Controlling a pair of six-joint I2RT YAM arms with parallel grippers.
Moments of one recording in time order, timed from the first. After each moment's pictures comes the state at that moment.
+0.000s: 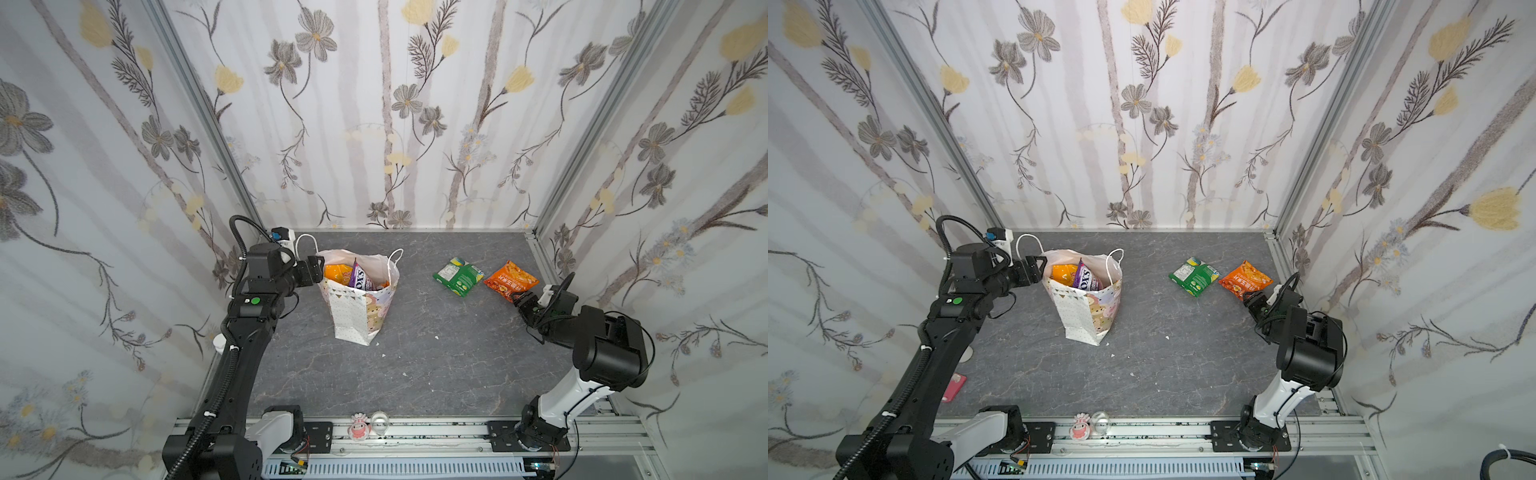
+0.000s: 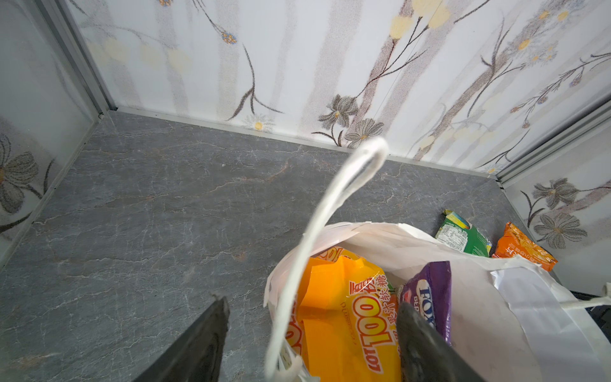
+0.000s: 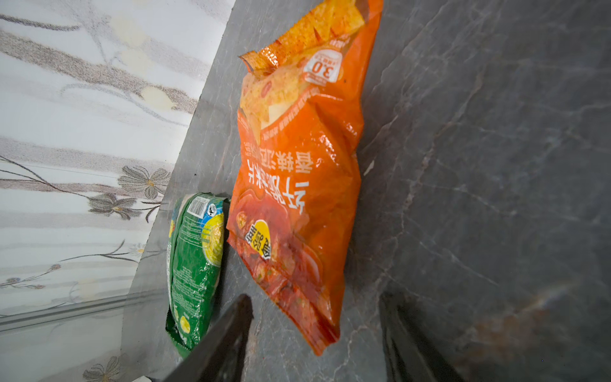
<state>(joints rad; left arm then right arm) -0.01 1.11 1.06 -0.42 0.25 -0.24 -0.36 1.74 0.60 0.48 -0.49 0.71</state>
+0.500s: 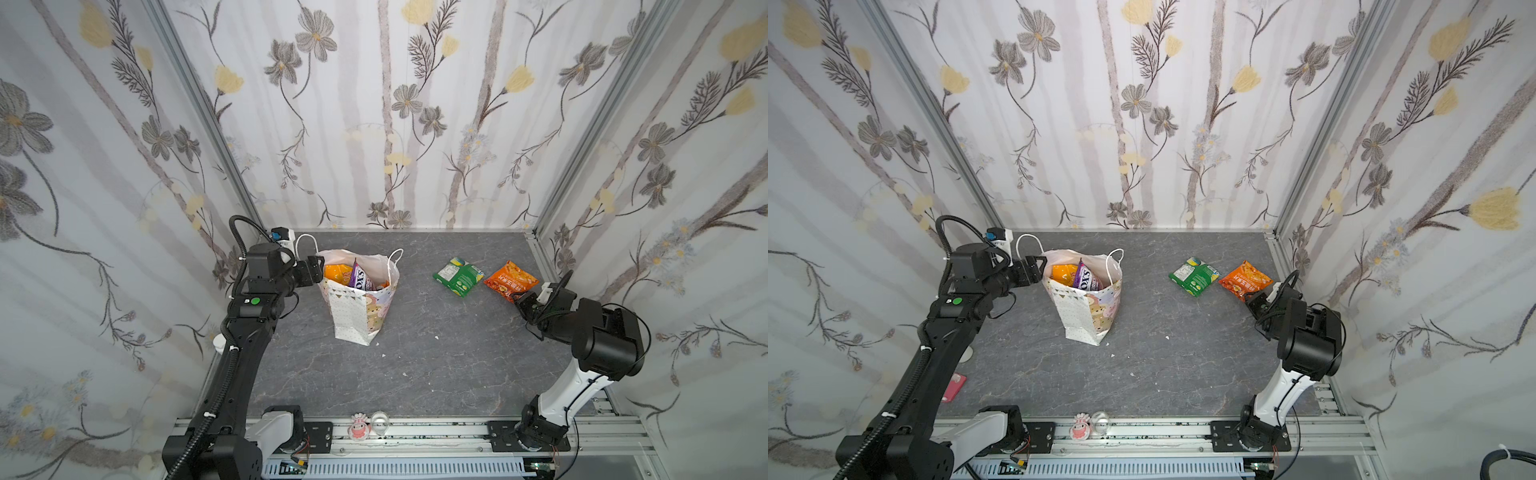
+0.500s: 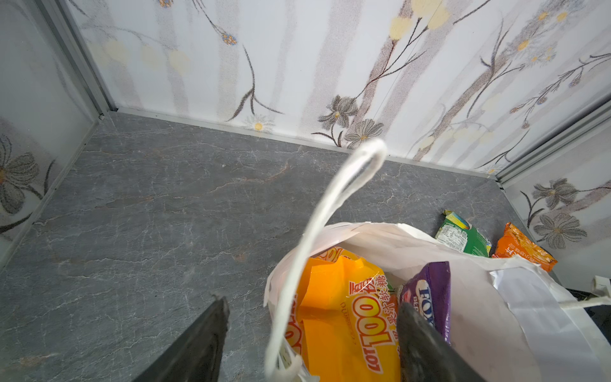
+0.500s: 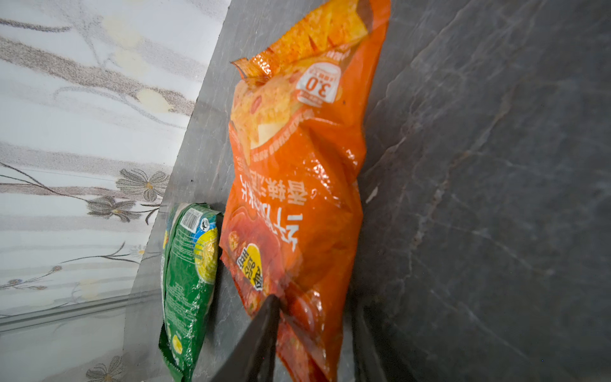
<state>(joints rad) -0.01 1.11 1.06 -0.42 0.25 -0.24 -0.36 1.83 0.67 0.49 -0.51 0.71</state>
